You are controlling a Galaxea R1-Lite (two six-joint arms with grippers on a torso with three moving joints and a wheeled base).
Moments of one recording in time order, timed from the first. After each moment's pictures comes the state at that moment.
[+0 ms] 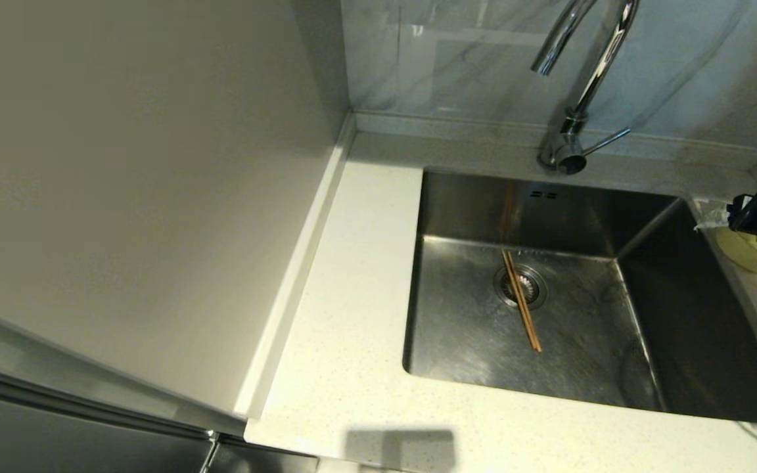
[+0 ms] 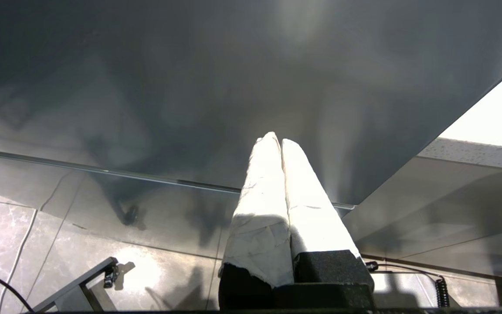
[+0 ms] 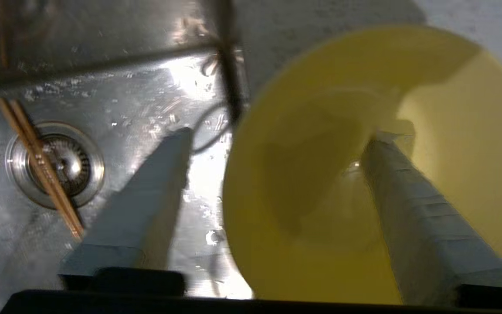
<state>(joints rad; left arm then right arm) 0.00 0.00 0.00 0.00 0.02 -0.03 -0.44 2.06 -1.84 0.41 0.11 0.06</state>
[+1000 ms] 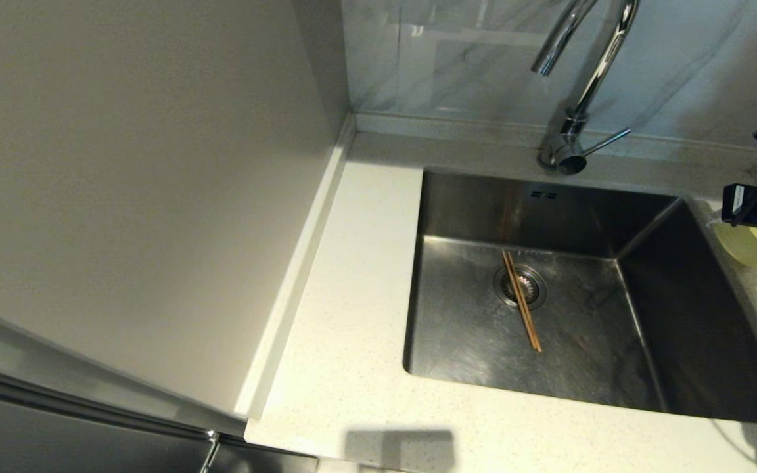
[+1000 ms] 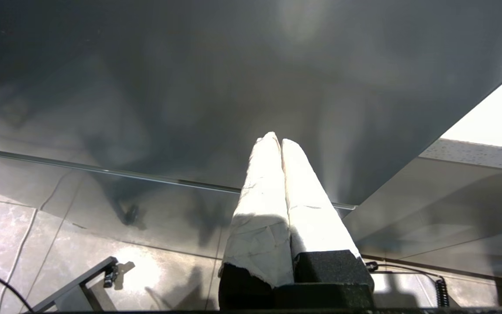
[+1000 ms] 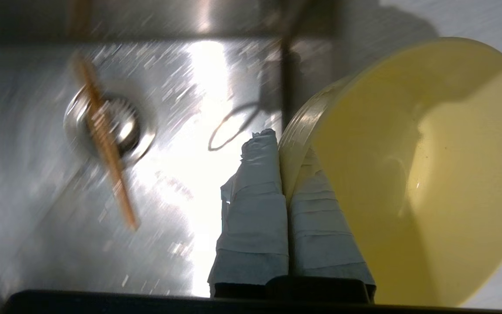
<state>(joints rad) 0.00 0.00 0.00 0.00 0.02 -0.03 -0.37 1.94 -1.76 0.43 0.15 0.00</state>
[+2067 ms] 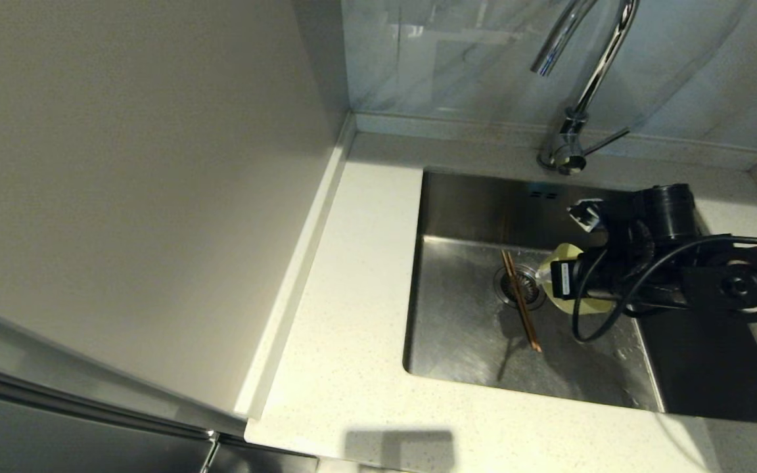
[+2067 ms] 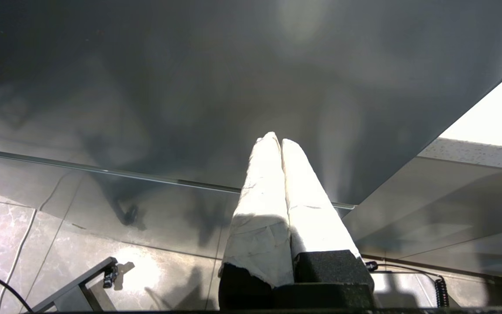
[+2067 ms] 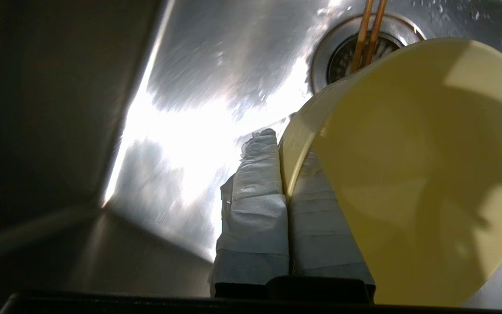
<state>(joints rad) 0.00 0.00 0.00 0.00 0.02 -0.03 0.19 1.87 -1.09 -0.22 0.09 0.05</state>
